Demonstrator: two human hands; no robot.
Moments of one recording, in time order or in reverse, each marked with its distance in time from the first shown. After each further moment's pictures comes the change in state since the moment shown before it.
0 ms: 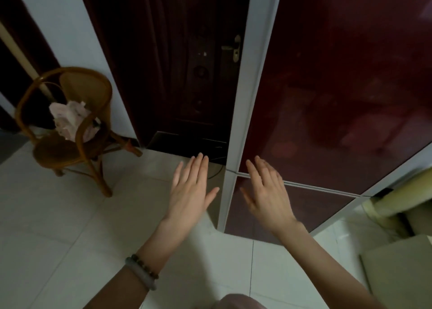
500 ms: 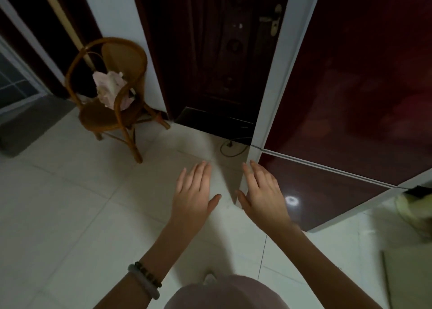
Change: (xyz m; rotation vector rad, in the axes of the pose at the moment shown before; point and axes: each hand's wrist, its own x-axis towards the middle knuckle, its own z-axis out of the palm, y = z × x) left_hand -0.107 -0.007 -0.005 0.066 -0.068 -0.121; right_hand -0.056 -0.061 0.016 0.184 -0.138 -0.076
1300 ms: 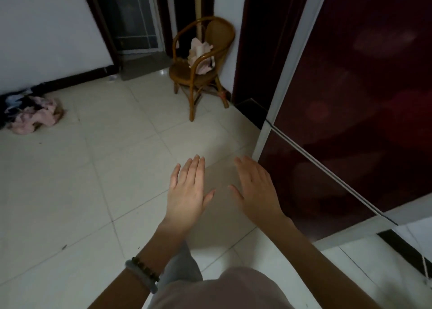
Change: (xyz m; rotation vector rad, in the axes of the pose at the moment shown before) left_hand -0.153 0.289 -0.033 0.258 -0.018 -0.593; right_hand -0.166 0.151 -0.072 0.214 -0.101 -0.584
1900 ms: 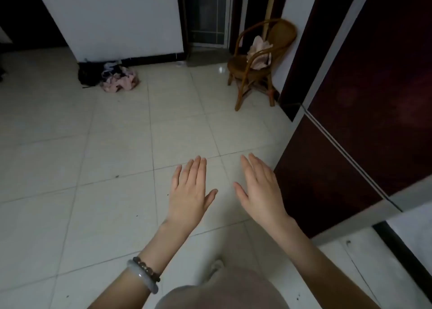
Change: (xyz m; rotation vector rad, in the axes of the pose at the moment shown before) left_hand -0.233 0.093 -0.093 0.110 0.007 -0.314; right_hand -0.186 -0.051 -0.076 0.082 -0.013 -0.269
